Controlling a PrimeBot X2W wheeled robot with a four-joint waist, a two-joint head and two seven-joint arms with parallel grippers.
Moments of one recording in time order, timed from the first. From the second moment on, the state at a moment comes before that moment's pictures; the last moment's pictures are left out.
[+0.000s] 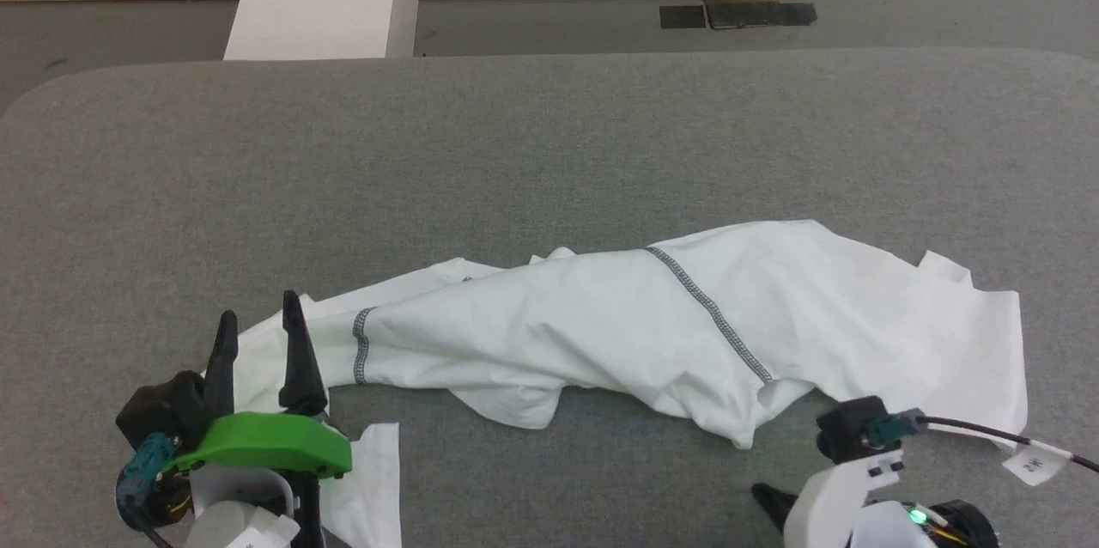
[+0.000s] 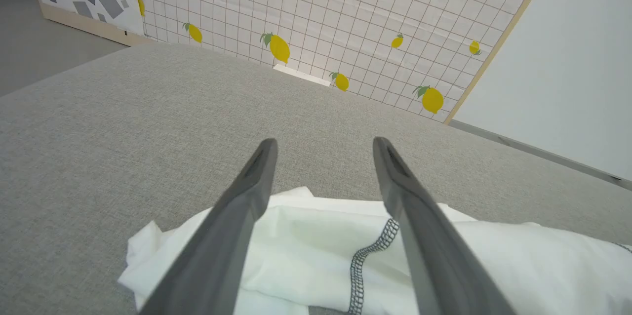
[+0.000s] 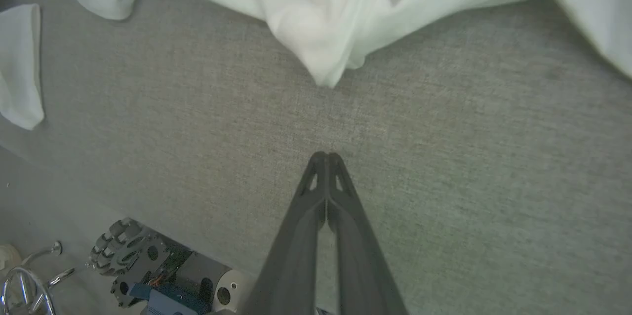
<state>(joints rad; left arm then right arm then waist) -0.10 0.06 0.06 0.19 -0.35 0.01 -0.25 0.10 -0.05 0.13 -0.04 0.28 0.13 0.74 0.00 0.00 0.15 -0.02</state>
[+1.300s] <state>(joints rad) -0.09 0.05 0.03 0.21 -0.35 0.00 -0.26 0.24 -0.05 0.20 -0.12 0.28 0.13 0.87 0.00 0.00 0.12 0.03</state>
